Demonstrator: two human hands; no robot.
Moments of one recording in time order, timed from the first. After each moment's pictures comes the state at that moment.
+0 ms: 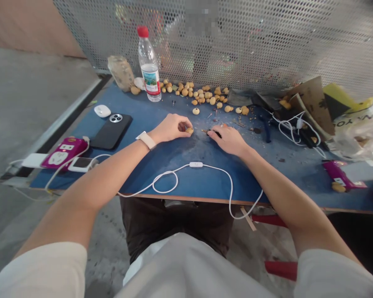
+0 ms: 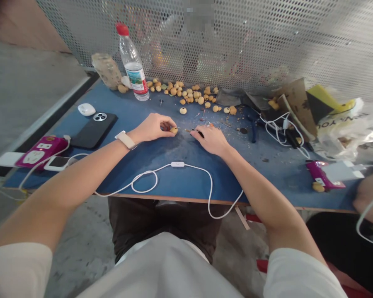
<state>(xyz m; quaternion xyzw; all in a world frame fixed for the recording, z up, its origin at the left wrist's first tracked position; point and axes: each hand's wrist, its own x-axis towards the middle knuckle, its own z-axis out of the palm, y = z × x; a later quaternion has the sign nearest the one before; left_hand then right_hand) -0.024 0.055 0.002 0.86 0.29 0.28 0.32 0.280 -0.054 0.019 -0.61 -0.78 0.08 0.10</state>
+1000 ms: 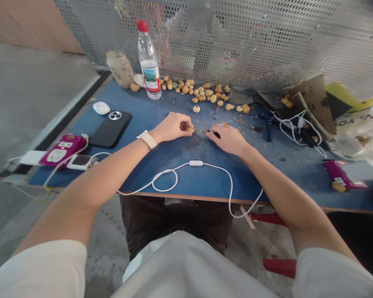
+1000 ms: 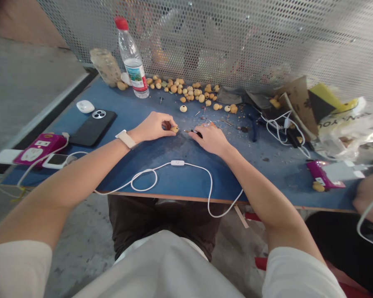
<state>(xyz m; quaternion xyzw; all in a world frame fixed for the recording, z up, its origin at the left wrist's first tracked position) -0.019 0.050 0.002 0.86 0.28 0.28 0.32 0.275 -0.058 0.021 -0.60 -0.79 0.08 0.09</state>
